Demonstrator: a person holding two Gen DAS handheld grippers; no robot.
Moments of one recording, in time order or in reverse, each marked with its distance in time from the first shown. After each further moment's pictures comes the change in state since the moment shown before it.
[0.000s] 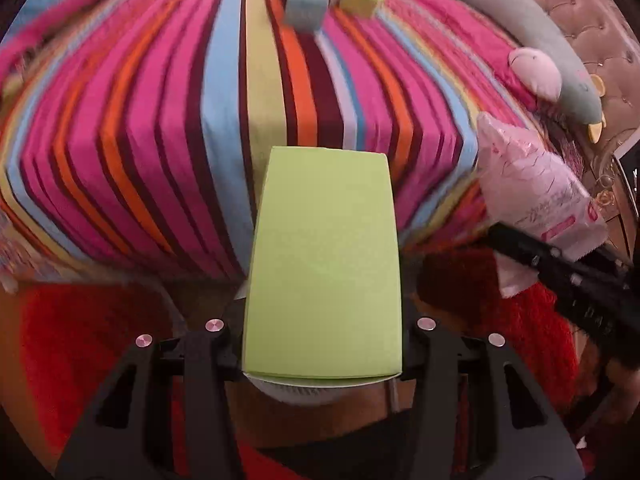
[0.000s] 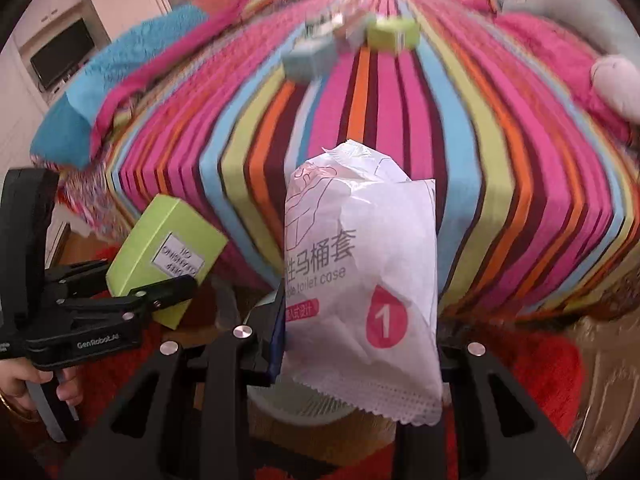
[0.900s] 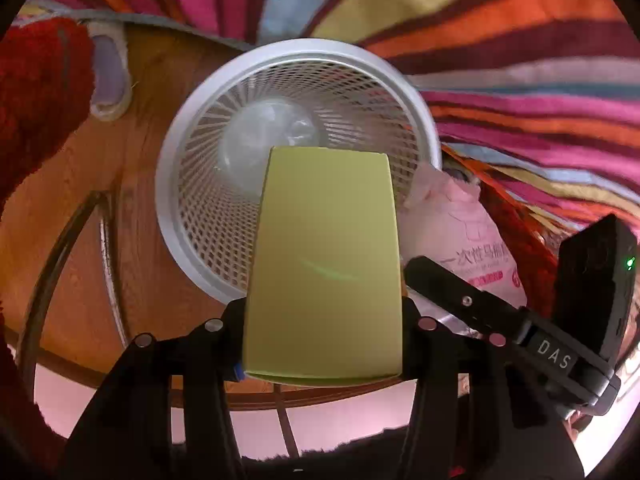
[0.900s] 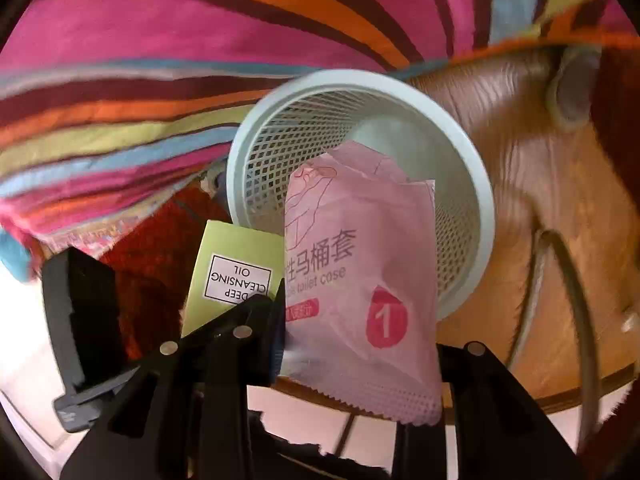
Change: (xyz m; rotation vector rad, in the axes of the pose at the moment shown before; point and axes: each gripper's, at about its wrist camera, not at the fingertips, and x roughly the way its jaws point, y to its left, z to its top) left arm 0.196 0.071 -0.058 -0.566 0.665 -0.099; right arm 0.218 -0.058 -0.059 0.652 0.758 0.281
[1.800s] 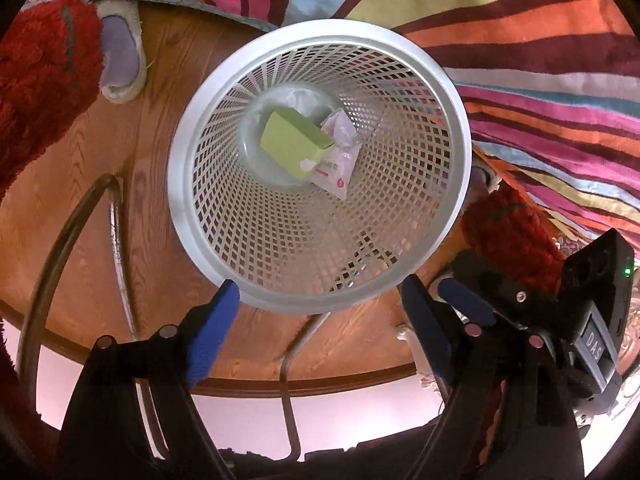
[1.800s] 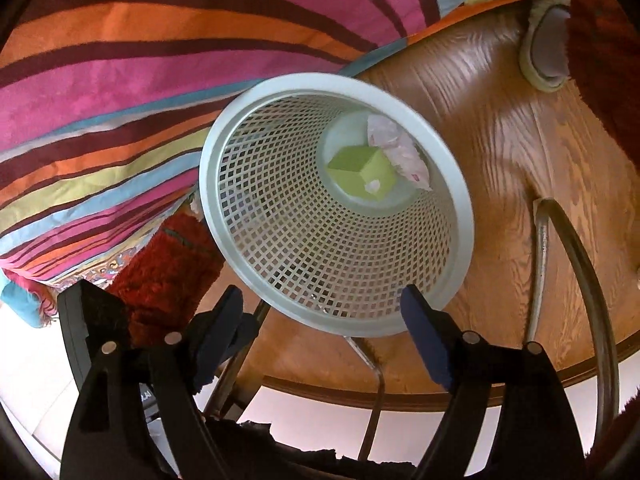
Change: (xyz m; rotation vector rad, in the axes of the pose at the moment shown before) left arm 0.013 0.008 0.005 -0.030 0.053 0.036; right arm 0.005 -0.024 0.005 0.126 -0.030 0.005
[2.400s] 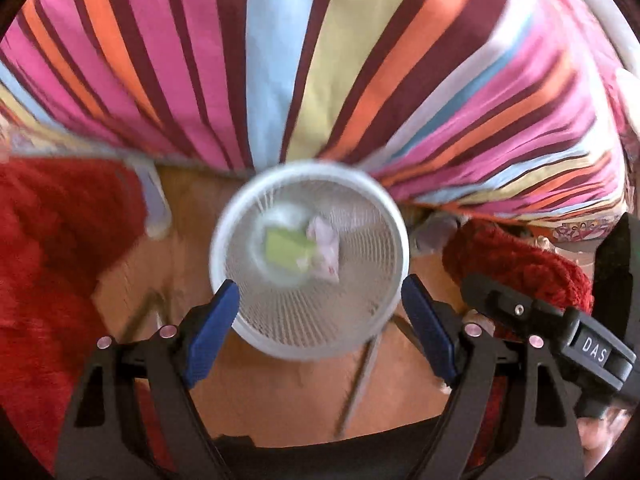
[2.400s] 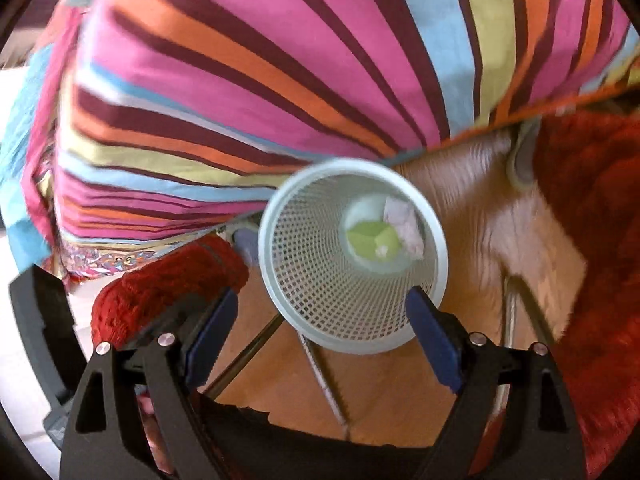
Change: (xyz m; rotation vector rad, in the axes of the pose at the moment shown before) left arm -0.109 -0.049 -0.066 0.286 -0.490 0.095; right arm -0.096 0.046 -0.066 -0.260 -0.350 -0.034
